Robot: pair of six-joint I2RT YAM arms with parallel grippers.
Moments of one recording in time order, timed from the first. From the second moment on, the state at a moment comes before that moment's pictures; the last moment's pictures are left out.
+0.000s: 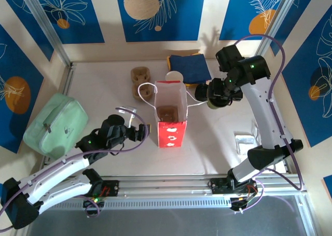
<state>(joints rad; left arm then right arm) -0.78 0.84 0.62 -0.30 -0.12 -0.37 0.36 1.54 2.02 -1.71 0.11 0.45</state>
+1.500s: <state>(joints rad) -0.89 1.03 0.59 -0.10 -0.09 -0.33 0.84 1.77 2.30 -1.70 0.11 0.61</state>
